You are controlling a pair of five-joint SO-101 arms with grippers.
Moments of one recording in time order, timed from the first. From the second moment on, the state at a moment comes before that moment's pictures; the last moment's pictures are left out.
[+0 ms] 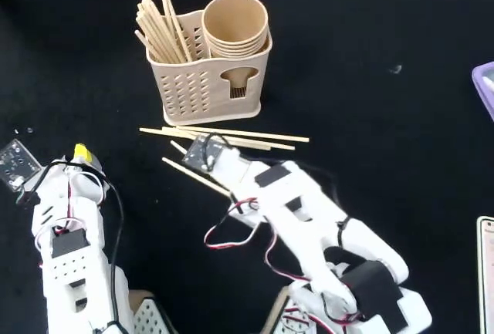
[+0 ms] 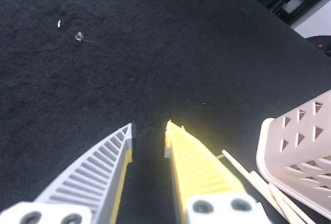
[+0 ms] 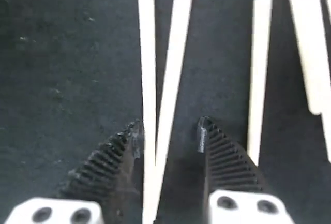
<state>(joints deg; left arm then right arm) -26.8 -68.0 90.4 12.3 21.9 -30.2 -16.0 58.5 43.6 32.8</state>
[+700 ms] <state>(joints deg) -26.8 -68.0 90.4 12.3 21.9 -32.8 -10.3 55.5 43.5 32.7</state>
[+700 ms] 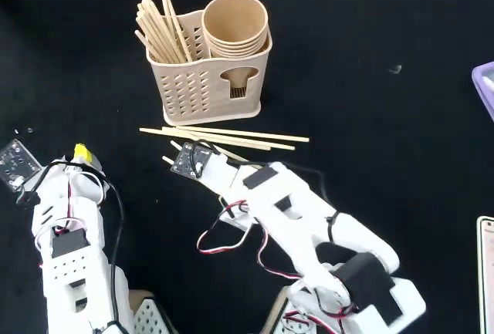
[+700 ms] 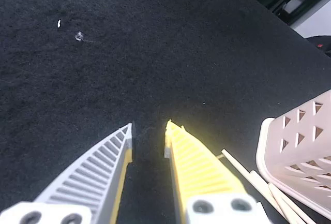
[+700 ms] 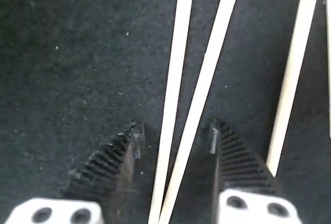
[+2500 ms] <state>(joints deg) -26.8 -68.0 90.4 12.3 21.9 -32.6 -19.3 28.1 -7.6 8.0</state>
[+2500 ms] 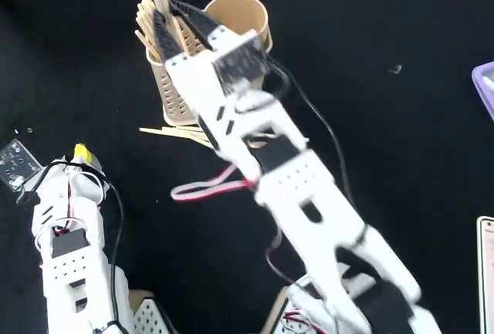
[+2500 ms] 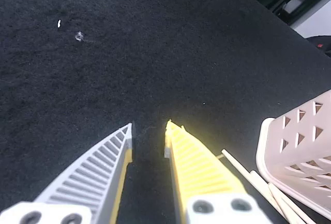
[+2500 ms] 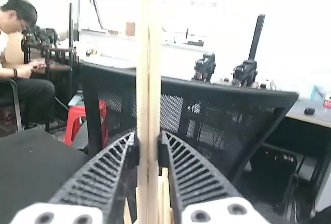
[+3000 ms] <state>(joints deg) -26.8 -68.0 90.4 12.3 21.9 -29.3 1.8 18.3 -1.3 8.0</state>
